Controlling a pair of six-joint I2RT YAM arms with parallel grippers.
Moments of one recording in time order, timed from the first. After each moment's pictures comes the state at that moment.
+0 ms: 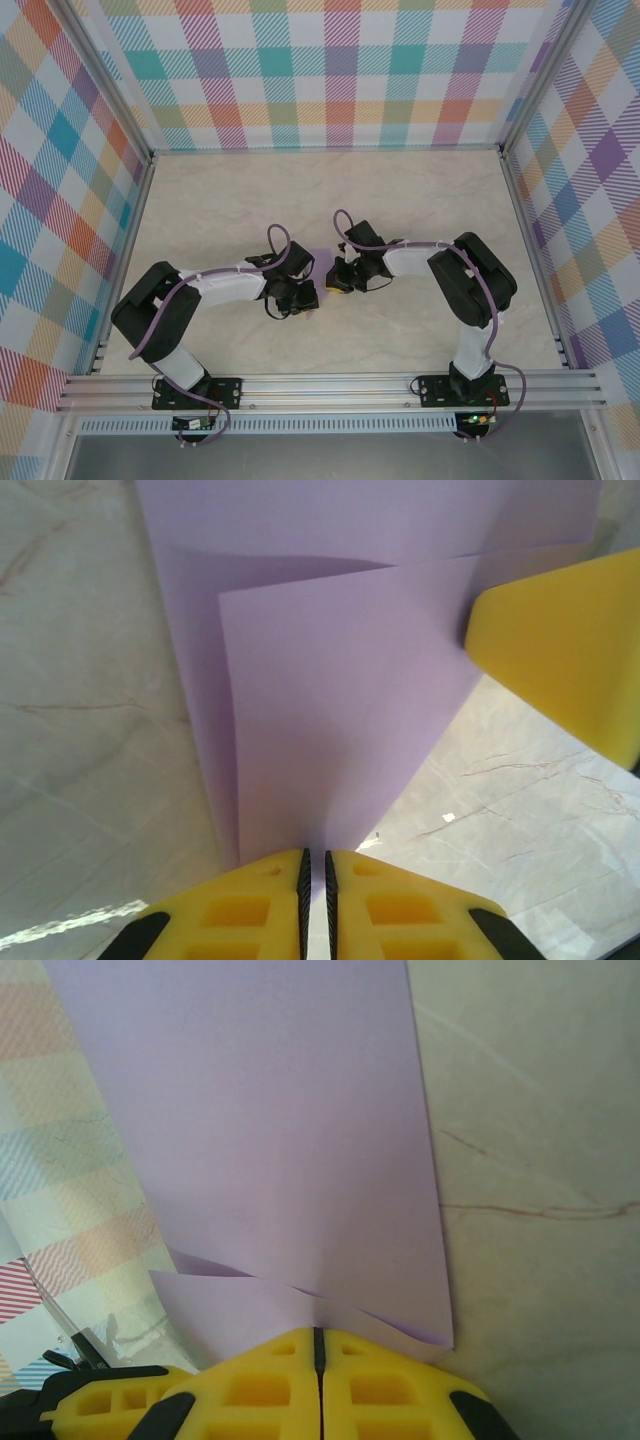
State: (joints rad) left arm -0.74 1.63 0.83 -0.40 0.28 -0.91; right arm 0.65 1.87 0.95 -0.17 -0.56 0.85
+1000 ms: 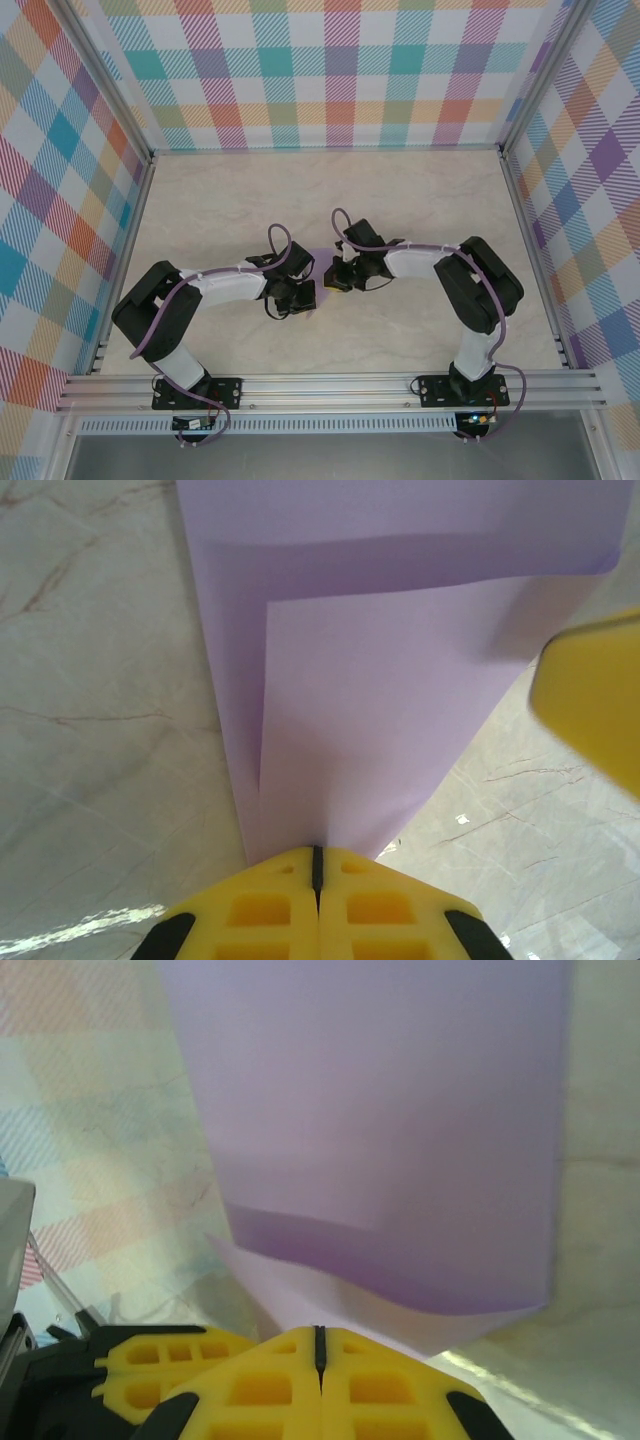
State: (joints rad) left arm -0.74 1.64 0.83 -0.41 0.26 -0.89; right arm 0.68 1.81 0.95 -0.19 -0.57 0.81
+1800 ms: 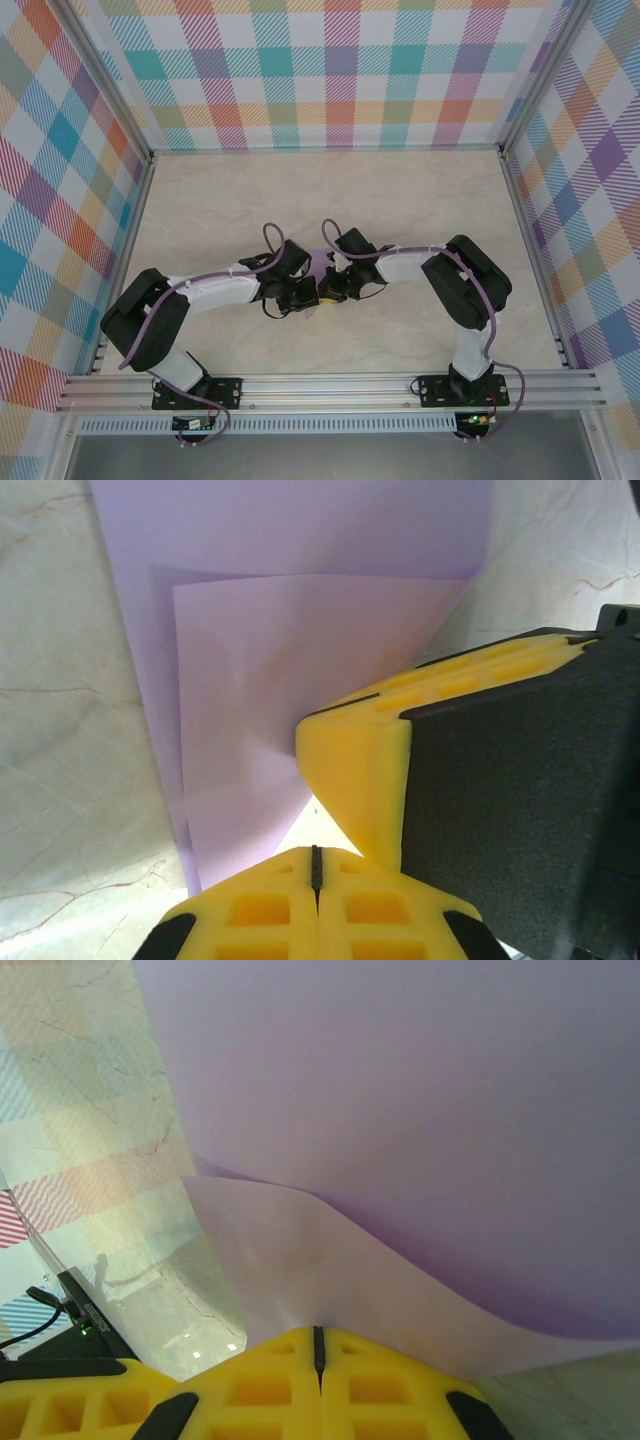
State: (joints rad) left arm -0.75 1.56 0.80 -0.35 0.31 -0.95; right arm 0.73 1.88 0.95 -0.17 -0.61 0.81
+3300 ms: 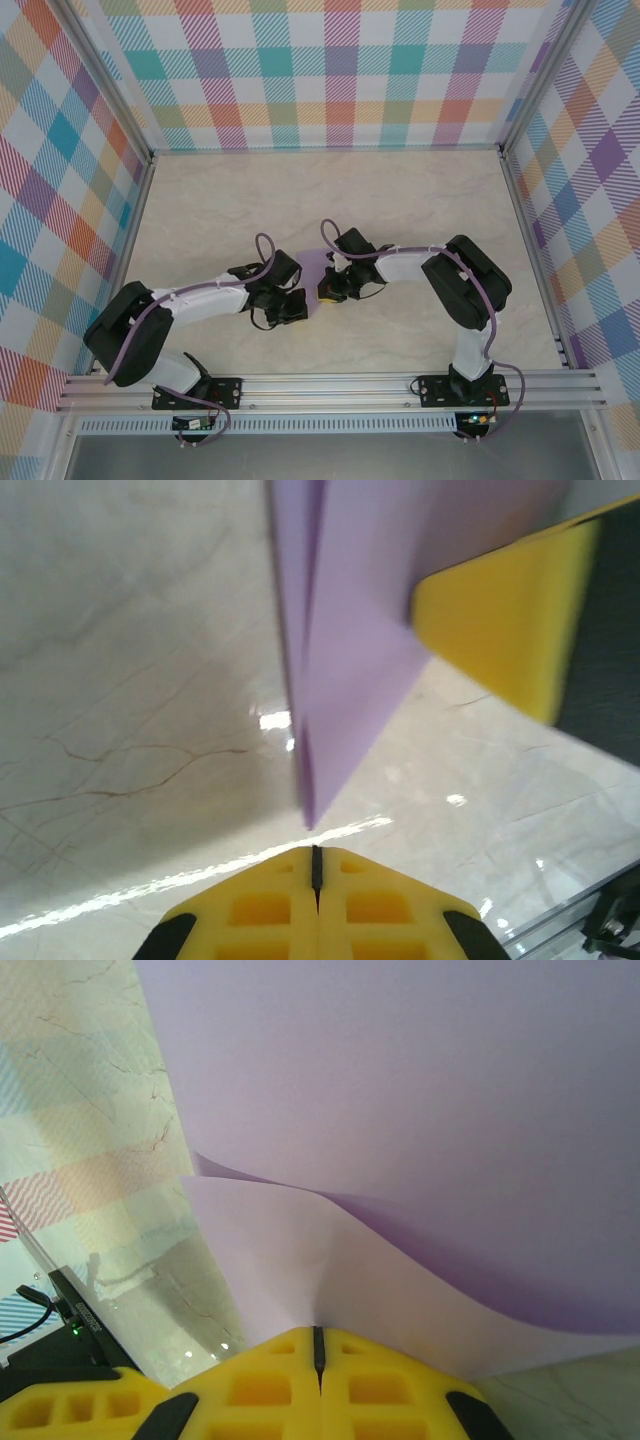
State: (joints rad) left arm -0.75 1.44 0.71 -0.43 0.32 -0.90; right arm 0.73 1.88 0.96 -0.18 -0.59 0.79
